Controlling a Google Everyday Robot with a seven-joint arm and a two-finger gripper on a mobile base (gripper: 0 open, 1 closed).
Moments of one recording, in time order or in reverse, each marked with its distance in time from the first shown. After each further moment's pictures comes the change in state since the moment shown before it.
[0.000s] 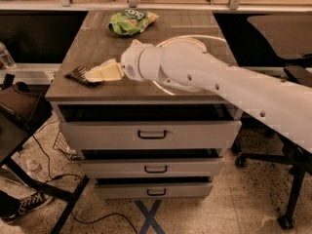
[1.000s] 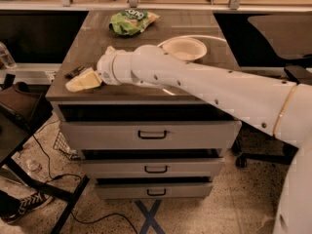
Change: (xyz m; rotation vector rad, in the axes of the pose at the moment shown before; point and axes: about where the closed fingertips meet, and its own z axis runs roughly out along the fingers) arm 0.019 0.034 0.080 -0.102 0.044 -0.079
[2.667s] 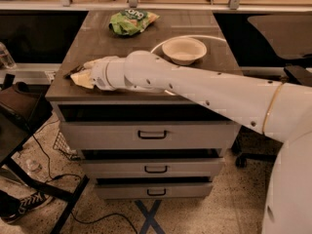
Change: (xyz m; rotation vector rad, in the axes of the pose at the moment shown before) arm 0.015 0.017 0.020 -0.036 0.017 0.020
